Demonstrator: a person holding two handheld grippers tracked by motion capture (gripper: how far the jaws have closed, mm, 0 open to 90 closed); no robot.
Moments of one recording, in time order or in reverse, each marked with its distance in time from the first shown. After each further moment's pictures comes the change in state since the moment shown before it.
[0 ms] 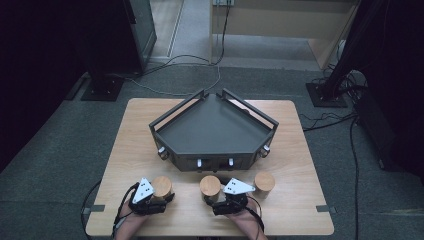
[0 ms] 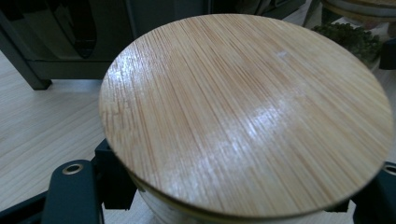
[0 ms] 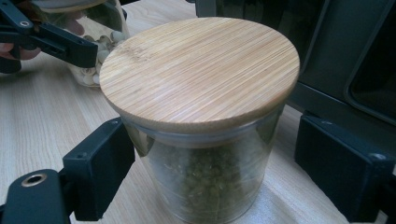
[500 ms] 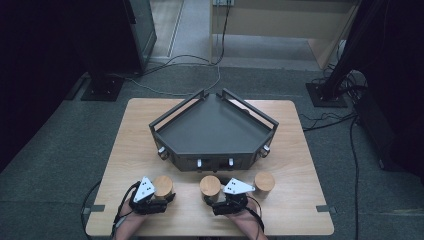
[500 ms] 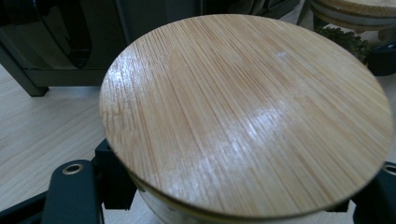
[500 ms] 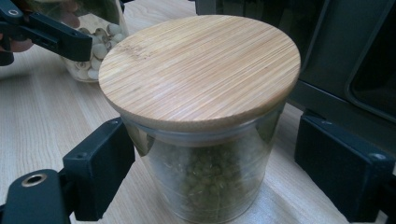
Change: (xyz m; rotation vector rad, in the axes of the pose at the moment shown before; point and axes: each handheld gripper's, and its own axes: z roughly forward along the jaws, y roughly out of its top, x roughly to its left) left arm -0.001 0.013 -0.002 0.023 -0.009 0.009; right arm 0.000 0.001 0.000 0.008 0.002 0.005
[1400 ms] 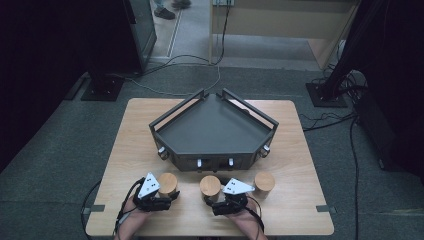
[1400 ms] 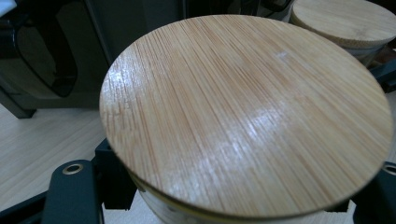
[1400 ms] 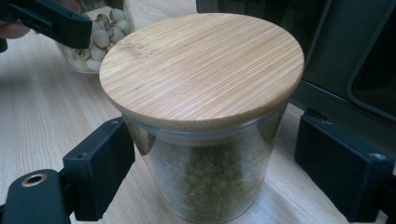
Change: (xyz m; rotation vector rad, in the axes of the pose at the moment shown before) left arm -0.003 0.022 0.004 0.011 -0.023 0.009; right arm 0.001 0.001 0.000 0.005 -0.001 -0.009
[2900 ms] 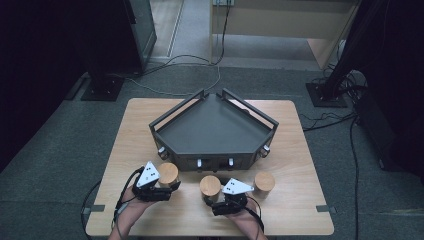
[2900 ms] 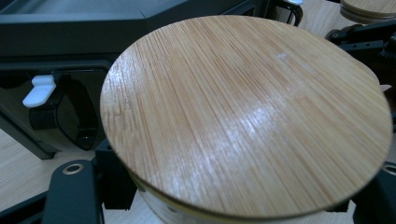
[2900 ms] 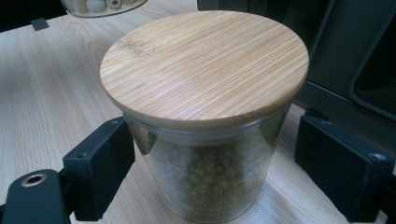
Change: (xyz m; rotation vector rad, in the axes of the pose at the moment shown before) left arm 0.010 0.036 -0.007 -0.022 -0.012 0.018; right arm 0.001 0.001 0.001 0.008 -0.001 -0.004
